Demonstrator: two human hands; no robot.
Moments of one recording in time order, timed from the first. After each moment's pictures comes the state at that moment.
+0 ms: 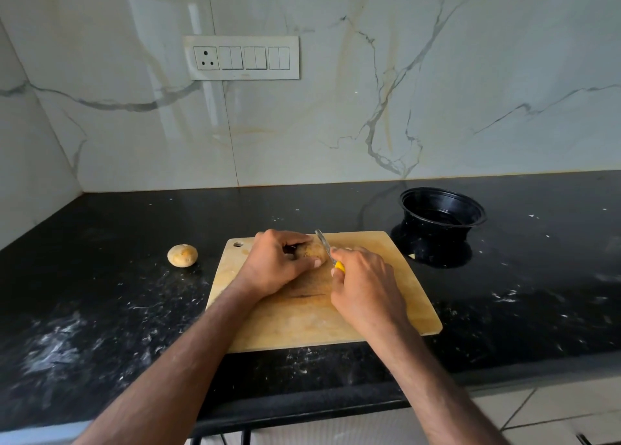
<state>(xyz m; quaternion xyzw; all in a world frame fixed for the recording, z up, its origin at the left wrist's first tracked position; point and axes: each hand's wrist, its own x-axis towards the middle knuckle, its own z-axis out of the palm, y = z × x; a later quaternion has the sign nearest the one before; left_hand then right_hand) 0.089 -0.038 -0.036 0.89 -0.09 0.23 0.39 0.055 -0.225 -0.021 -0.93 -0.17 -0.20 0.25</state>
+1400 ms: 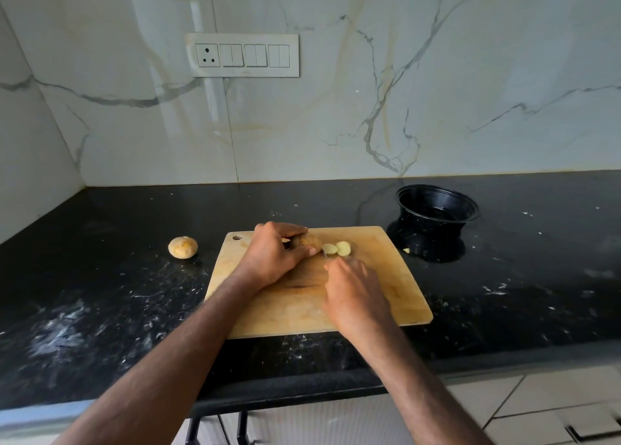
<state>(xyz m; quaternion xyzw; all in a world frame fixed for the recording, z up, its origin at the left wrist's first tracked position) 0.088 -0.040 -0.035 0.91 -0.06 0.22 0.36 0.036 -0.218 -0.016 -0.97 -0.15 -0.05 0.20</state>
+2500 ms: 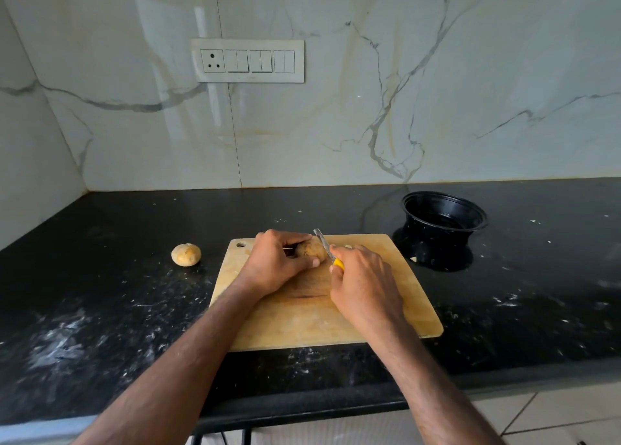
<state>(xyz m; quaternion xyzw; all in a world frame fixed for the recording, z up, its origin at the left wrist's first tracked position) 0.090 -0.034 -0.036 0.89 -0.06 0.20 0.40 0.059 -0.218 -0.019 -0.93 -0.16 -0.19 0.25</state>
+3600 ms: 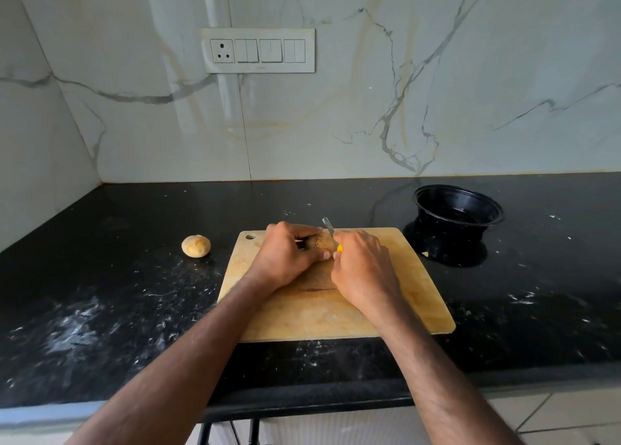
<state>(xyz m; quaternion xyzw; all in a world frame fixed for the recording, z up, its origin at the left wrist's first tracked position) 0.088 -0.041 -0.033 0.90 -0.04 0.20 0.38 0.071 -0.203 -0.005 -0.95 -0.16 -0.13 0.25</state>
